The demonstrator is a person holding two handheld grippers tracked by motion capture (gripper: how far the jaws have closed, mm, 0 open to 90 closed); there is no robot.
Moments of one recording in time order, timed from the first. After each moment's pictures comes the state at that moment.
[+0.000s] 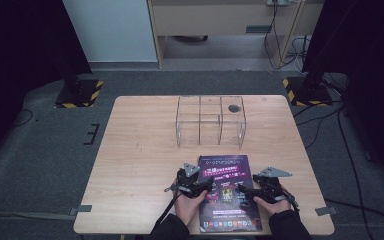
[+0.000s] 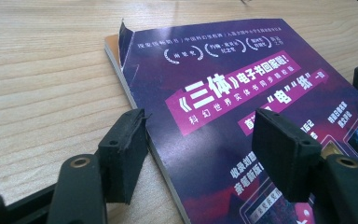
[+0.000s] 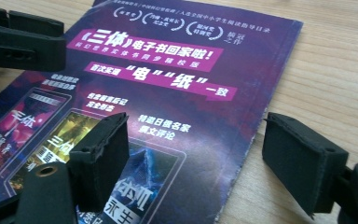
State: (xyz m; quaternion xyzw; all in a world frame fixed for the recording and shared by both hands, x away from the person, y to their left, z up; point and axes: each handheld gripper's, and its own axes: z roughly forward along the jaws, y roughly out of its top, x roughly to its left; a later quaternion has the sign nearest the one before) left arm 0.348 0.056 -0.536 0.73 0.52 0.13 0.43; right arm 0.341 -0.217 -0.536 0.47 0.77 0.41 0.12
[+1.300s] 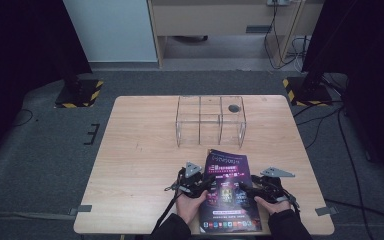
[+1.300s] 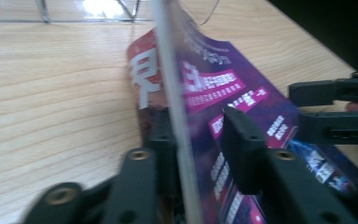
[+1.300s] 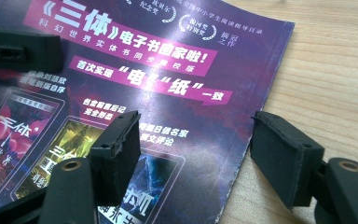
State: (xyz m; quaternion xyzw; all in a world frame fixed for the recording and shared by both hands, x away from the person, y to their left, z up) left arm 0.344 0.054 -0.524 0.73 0.48 0.10 0.47; right arm 0.341 -0.220 -0.538 0.49 0.75 0.44 0.11
